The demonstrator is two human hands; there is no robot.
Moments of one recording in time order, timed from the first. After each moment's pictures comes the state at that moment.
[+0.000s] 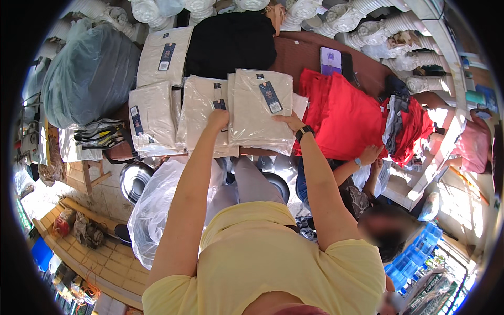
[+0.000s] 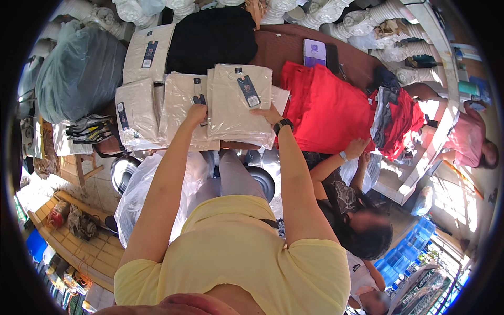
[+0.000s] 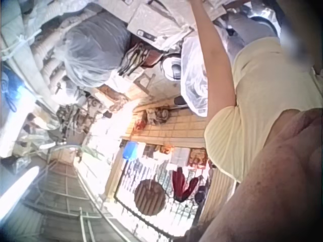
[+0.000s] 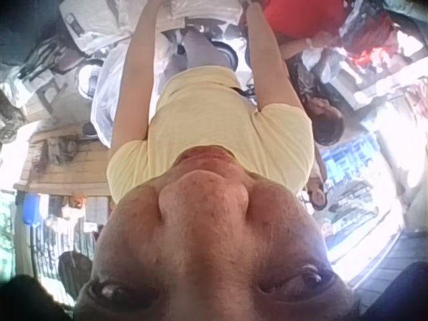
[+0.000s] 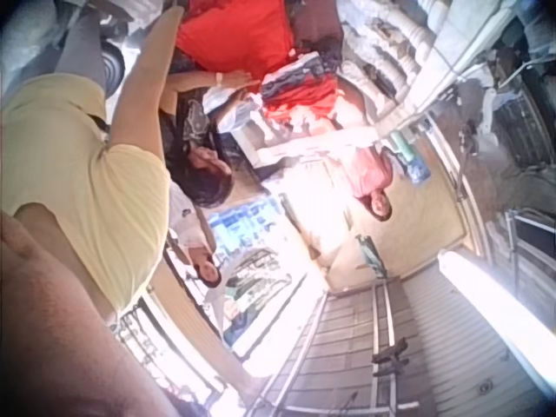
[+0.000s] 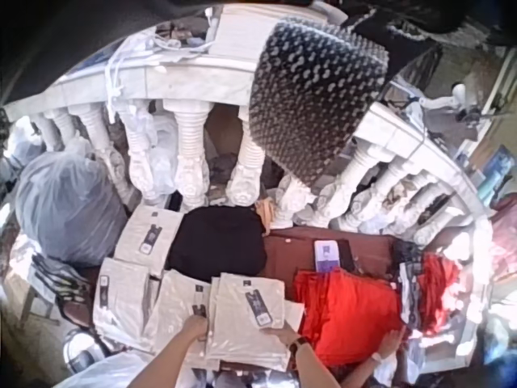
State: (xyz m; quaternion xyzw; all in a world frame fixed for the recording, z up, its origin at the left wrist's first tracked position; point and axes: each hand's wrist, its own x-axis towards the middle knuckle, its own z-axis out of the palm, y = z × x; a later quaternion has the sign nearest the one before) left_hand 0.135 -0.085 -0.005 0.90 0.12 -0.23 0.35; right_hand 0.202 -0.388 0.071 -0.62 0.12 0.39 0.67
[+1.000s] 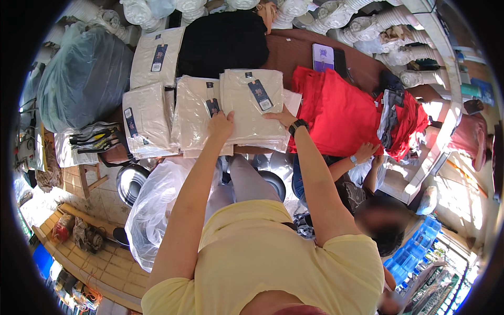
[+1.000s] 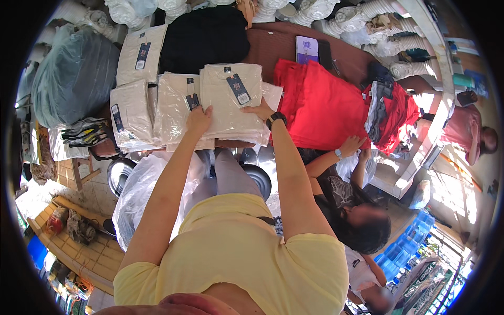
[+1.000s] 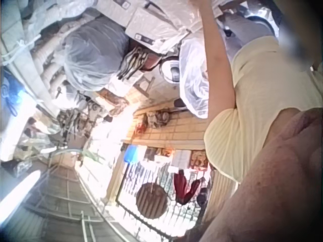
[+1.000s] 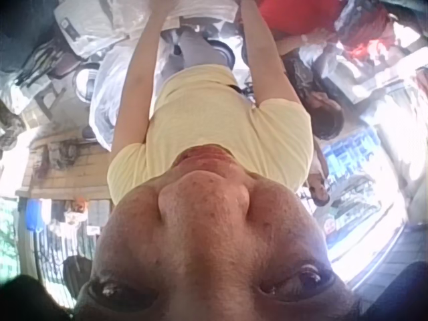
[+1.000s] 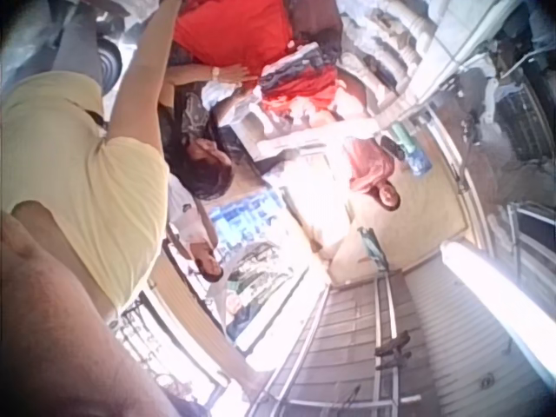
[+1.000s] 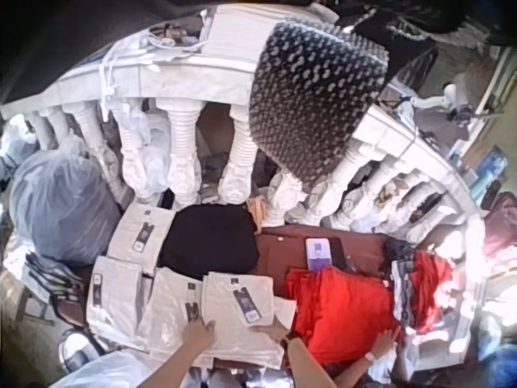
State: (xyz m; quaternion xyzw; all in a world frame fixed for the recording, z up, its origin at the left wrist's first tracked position) left_hand 0.111 -0.138 0.102 0.90 0.26 -0.16 0.30; right_hand 0.202 -0.377 0.084 -0.66 0.06 0.37 0.66
